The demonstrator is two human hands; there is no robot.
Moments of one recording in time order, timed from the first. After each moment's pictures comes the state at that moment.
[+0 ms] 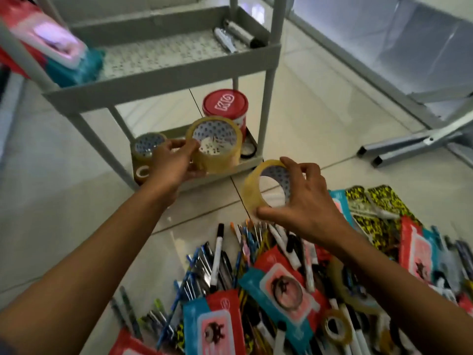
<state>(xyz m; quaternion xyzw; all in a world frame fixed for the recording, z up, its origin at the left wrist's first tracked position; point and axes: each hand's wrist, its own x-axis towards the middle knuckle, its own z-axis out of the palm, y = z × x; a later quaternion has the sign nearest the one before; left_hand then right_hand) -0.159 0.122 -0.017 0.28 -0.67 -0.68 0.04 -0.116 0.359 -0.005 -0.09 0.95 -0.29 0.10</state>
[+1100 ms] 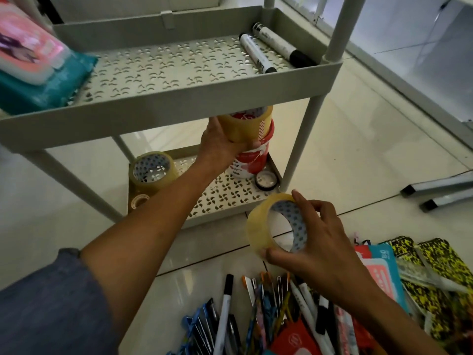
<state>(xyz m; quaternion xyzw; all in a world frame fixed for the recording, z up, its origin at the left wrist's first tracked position) -0.311 0.120 -0.059 0.12 -0.84 -0.52 0.08 -0.179 0.335 -0.049 -0.12 0.93 -0.33 0.11</state>
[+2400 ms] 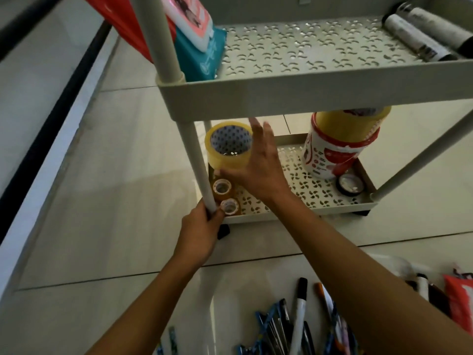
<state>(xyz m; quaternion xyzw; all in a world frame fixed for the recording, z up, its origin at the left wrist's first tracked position) -0.124 0.015 -0.106 0.34 -0.78 -0.53 0.01 -0.265 0.088 -0.102 -0.26 0.87 -0.41 0.05</state>
